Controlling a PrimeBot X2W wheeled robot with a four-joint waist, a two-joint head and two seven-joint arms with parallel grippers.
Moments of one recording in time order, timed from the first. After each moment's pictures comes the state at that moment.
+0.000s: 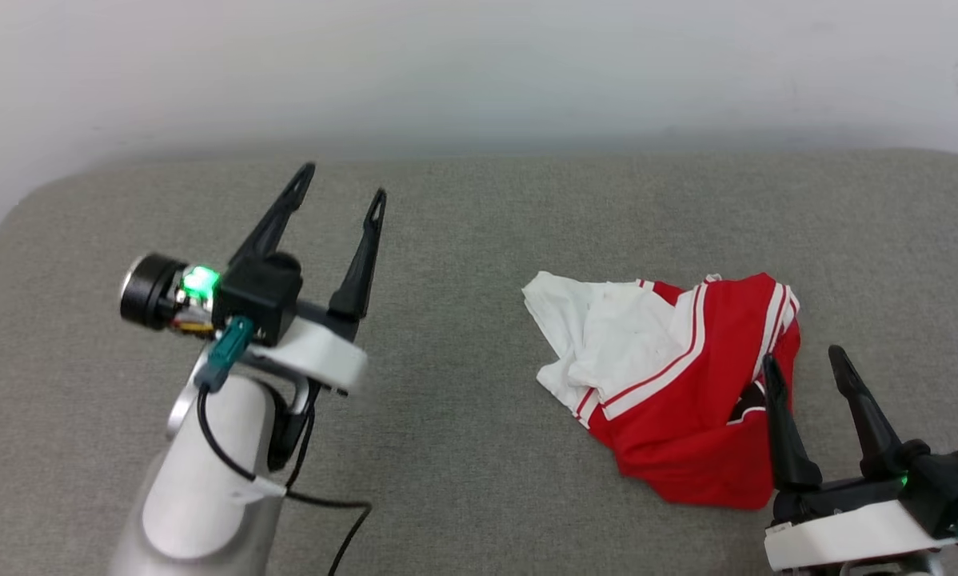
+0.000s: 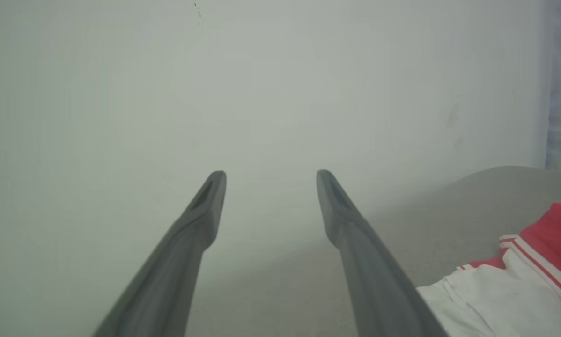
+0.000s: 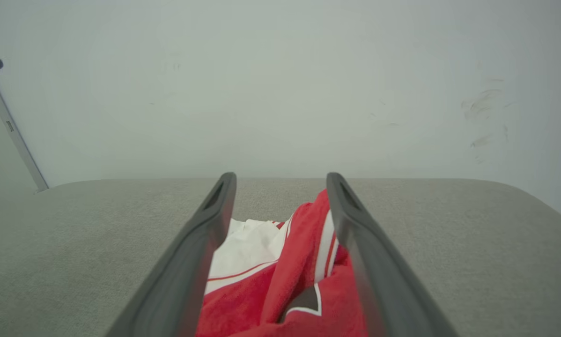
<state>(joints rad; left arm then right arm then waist) -0.44 0.17 -0.19 0.22 -0.01 -0.11 -0.26 0.04 -0.05 -0.01 -0.03 0.14 0.13 -0.26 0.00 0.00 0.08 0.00</state>
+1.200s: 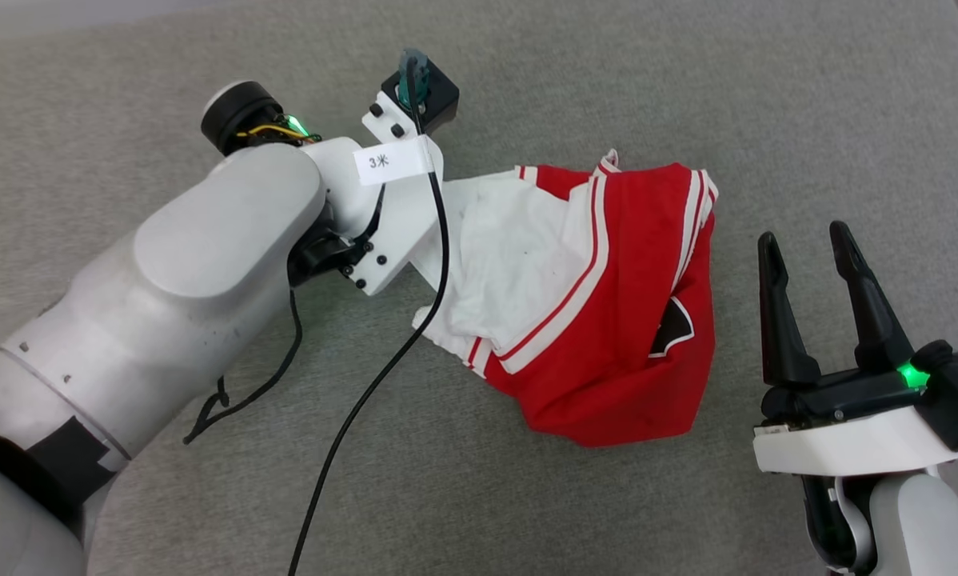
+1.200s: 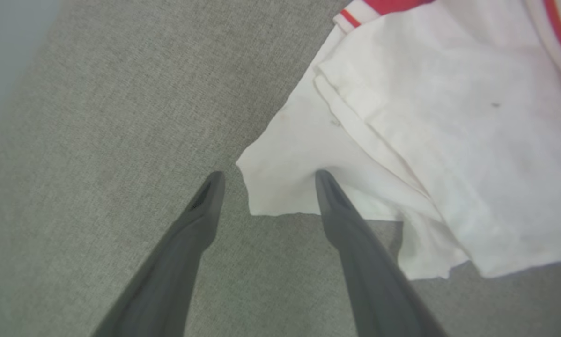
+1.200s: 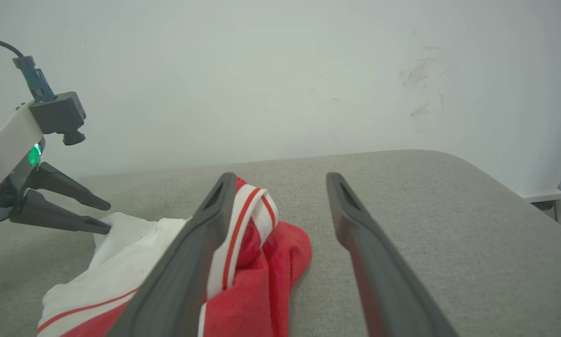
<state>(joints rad) -1.26 0.42 -1.21 0.57 -0.88 -0.13 0.66 -0.17 -0.05 0.04 -0.06 0.20 0.13 -0.26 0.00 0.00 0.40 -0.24</state>
